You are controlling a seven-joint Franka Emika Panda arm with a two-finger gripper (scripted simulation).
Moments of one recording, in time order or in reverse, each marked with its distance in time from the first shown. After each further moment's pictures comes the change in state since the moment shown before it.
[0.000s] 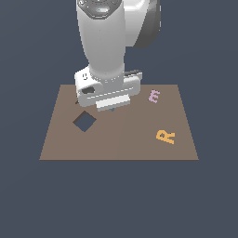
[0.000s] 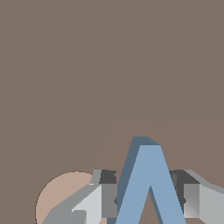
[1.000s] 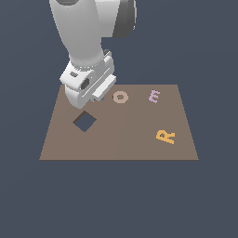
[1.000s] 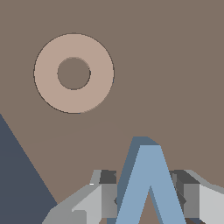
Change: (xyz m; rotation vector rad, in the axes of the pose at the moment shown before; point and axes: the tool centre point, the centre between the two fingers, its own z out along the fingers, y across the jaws) arm -0.051 0.041 -0.003 0.000 -0.001 -0.731
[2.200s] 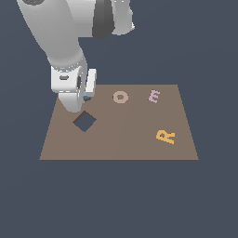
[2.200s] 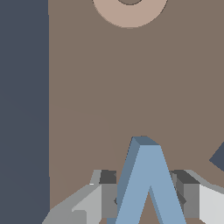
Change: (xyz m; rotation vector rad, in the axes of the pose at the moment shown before) arm -0.042 0.032 -0.002 0.000 -0.001 -0.558
